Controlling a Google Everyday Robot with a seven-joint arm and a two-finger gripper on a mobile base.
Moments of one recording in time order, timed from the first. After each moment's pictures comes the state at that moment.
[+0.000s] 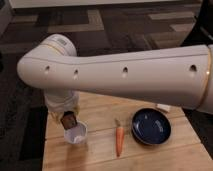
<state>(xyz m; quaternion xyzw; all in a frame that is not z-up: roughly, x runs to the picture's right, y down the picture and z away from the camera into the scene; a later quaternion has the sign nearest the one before) -0.125 0.097 0.524 -0.28 0.13 0.50 0.81</state>
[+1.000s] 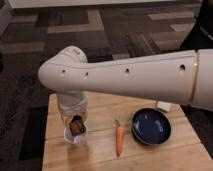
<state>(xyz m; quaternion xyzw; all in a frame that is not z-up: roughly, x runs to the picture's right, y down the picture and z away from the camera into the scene) -0.111 0.115 0.557 -0.31 0.16 0.50 0.80</state>
